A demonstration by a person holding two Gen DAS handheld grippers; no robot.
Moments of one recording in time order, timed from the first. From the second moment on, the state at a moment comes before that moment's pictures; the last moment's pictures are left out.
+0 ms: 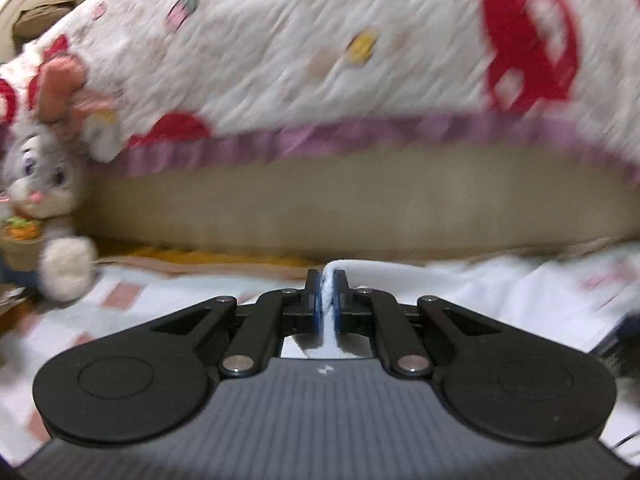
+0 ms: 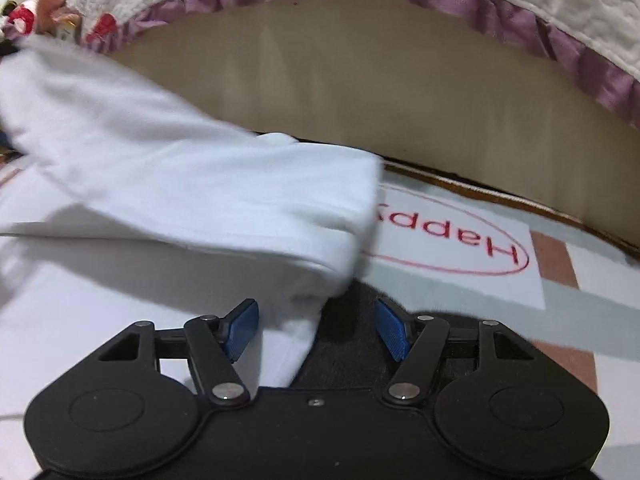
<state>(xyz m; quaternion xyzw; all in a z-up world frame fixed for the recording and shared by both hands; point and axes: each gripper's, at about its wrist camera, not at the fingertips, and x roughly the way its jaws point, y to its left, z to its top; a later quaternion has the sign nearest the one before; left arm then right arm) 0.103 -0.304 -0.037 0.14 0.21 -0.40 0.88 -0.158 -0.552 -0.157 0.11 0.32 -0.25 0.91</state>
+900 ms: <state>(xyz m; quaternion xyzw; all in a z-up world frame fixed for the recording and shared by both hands) 0.177 -0.206 -0.112 0.06 0.32 -0.25 0.91 -0.176 -0.564 -0.156 0.16 0.31 -0.25 0.90</state>
